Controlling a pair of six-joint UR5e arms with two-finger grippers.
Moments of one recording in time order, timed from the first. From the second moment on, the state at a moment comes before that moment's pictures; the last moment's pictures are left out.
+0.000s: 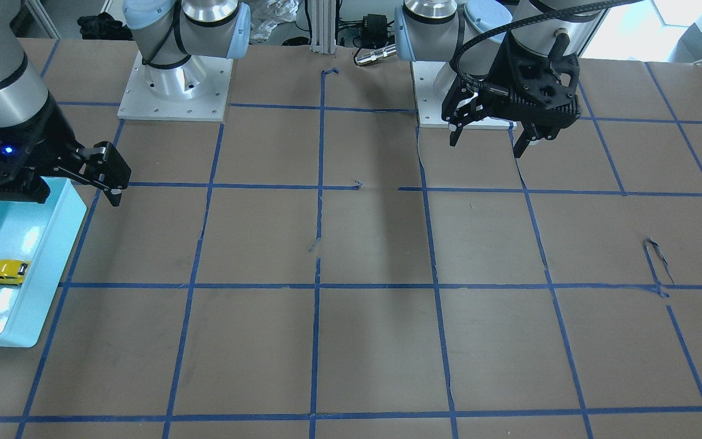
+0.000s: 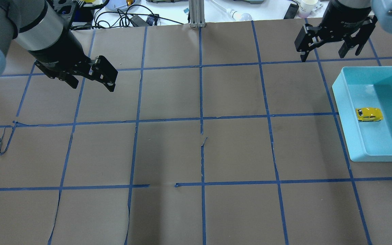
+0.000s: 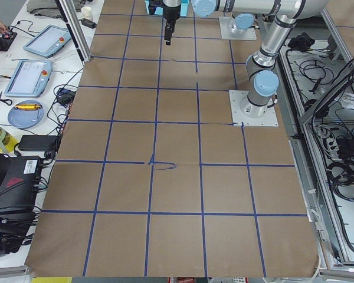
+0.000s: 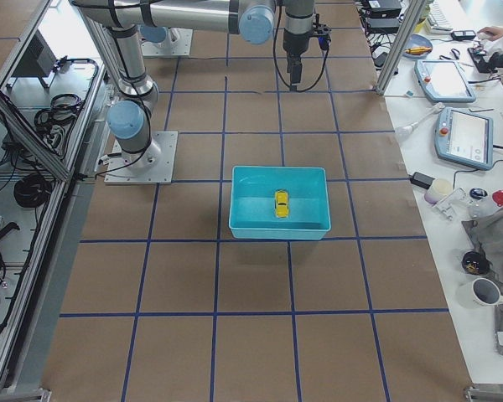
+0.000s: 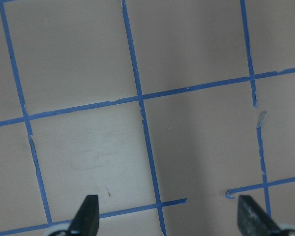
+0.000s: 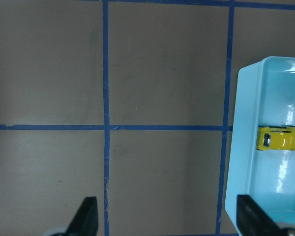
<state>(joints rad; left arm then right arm) -1.56 -1.50 -1.61 -1.54 1.53 0.17 1.48 -1.46 1.49 -1.63 -1.63 -0.08</state>
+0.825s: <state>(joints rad) -1.56 -1.50 -1.61 -1.54 1.53 0.17 1.55 -1.52 1.52 -1.58 -1.56 0.12</state>
